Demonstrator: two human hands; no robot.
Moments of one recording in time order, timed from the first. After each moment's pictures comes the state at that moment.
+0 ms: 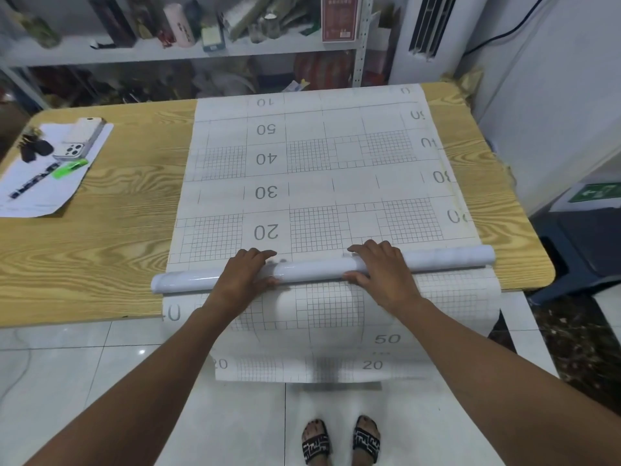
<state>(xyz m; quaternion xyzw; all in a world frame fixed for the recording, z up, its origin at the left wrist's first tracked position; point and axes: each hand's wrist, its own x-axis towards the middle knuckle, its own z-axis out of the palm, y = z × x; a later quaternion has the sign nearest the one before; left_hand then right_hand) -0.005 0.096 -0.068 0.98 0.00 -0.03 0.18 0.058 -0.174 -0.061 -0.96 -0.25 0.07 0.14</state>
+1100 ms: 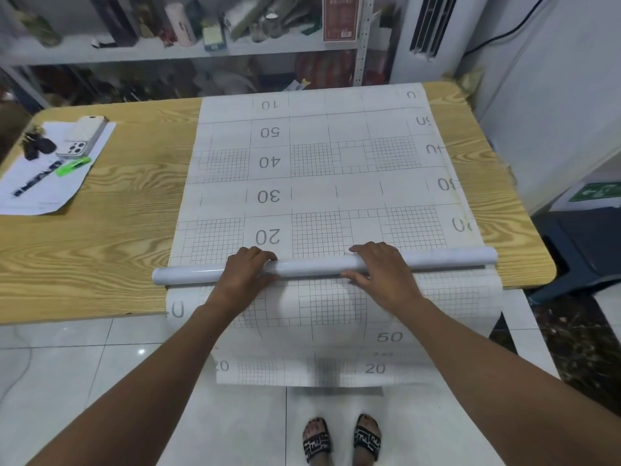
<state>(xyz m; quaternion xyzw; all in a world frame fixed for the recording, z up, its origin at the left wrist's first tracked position) -0.010 0.098 -0.067 0.98 -0.02 0.00 0.18 0.051 -0.172 -0.059 -0.95 -0.25 0.06 0.18</state>
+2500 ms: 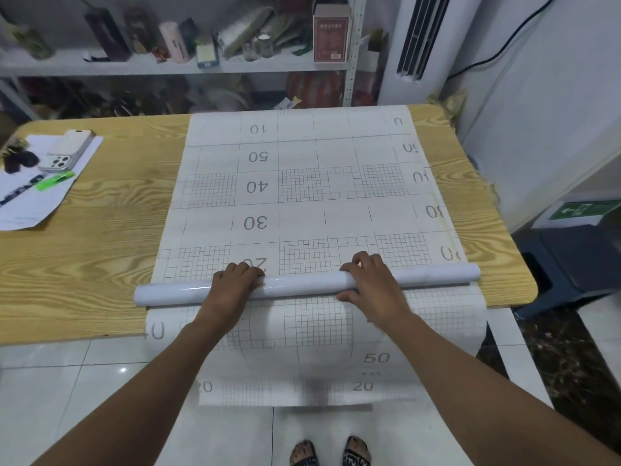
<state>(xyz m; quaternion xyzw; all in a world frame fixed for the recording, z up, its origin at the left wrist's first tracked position) -0.006 0.093 -0.074 0.99 -0.01 0.00 0.12 0.061 -0.176 -0.056 -0.95 -0.26 0.07 0.13</state>
